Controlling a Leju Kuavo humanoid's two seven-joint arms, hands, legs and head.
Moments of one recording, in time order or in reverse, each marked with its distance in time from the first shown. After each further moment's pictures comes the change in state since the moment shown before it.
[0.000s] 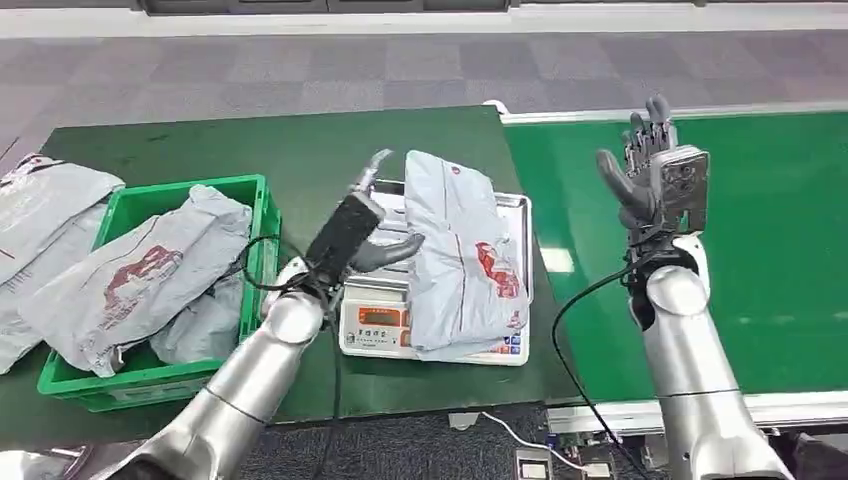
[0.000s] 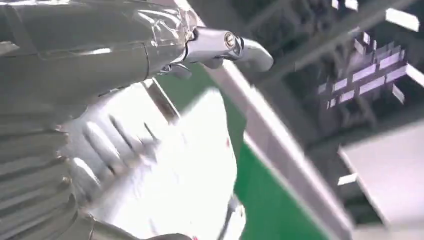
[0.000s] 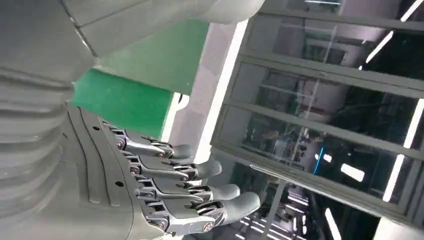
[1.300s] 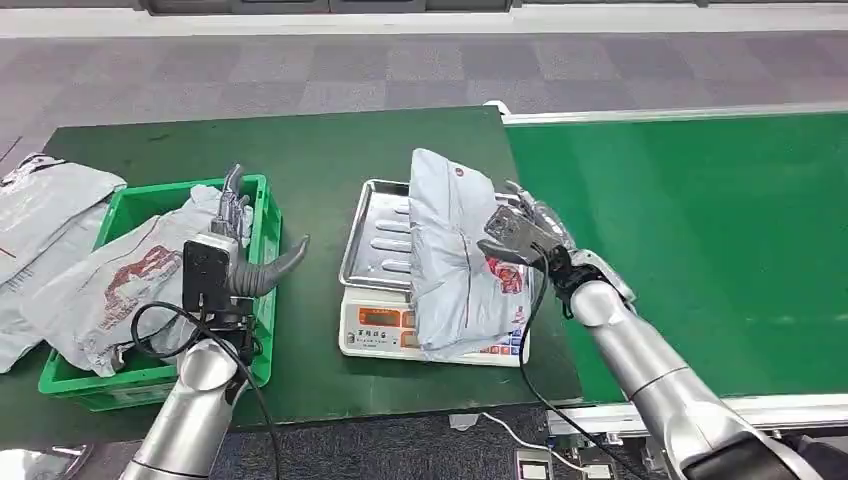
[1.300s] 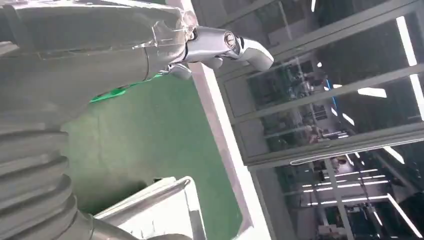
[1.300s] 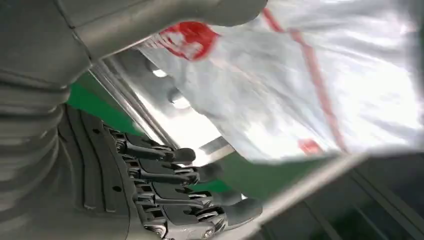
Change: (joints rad) left arm 0.307 0.152 0.240 -0.350 0.106 0.180 -0.122; right arm -0.096 -0.028 0.406 0.244 0.229 0.161 0.201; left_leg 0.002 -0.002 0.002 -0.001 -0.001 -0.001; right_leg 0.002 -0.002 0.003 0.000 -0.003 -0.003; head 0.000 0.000
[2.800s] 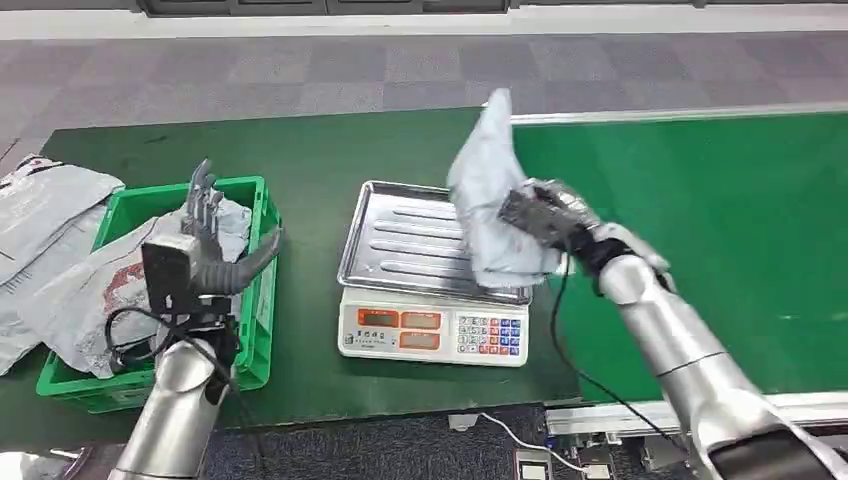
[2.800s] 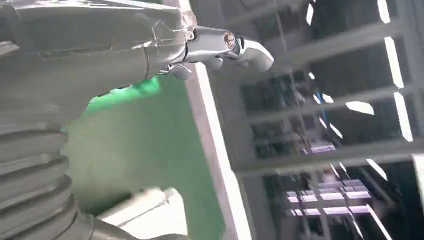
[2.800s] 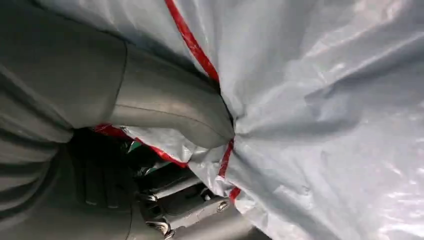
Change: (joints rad) left arm -0.003 0.010 0.058 -0.044 0.049 -0.029 -0.013; right arm -0.057 -0.046 -0.027 -0.031 0.106 0.228 0.068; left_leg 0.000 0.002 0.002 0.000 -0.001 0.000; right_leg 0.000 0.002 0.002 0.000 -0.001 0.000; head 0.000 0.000
